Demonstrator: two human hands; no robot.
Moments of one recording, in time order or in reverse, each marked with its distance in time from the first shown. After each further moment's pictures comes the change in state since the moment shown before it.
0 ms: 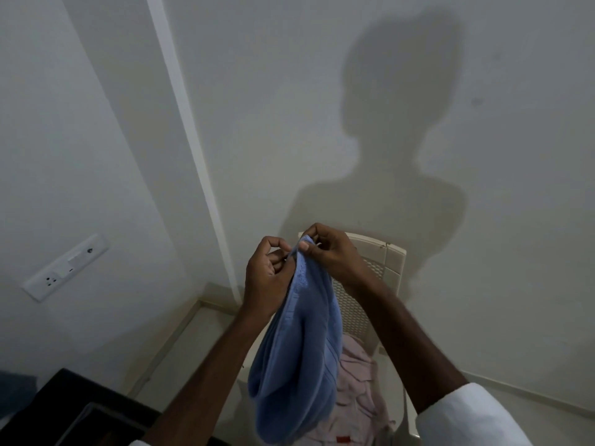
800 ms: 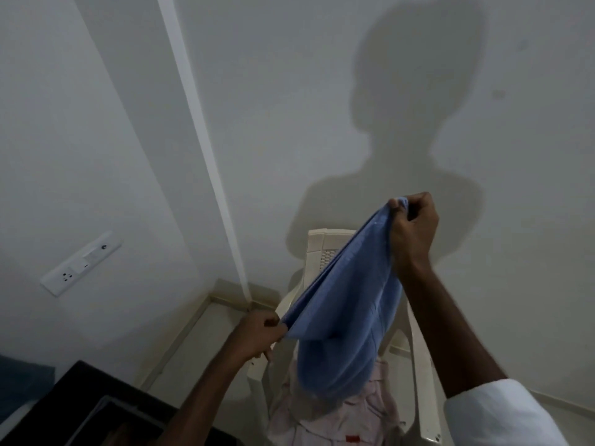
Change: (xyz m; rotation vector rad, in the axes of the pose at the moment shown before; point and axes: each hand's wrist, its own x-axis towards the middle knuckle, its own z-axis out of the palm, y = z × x) left_hand -0.041 -0.067 -0.055 0.628 -0.384 -0.539; right_hand 0.016 0.001 -0.072 0.001 0.849 -0.084
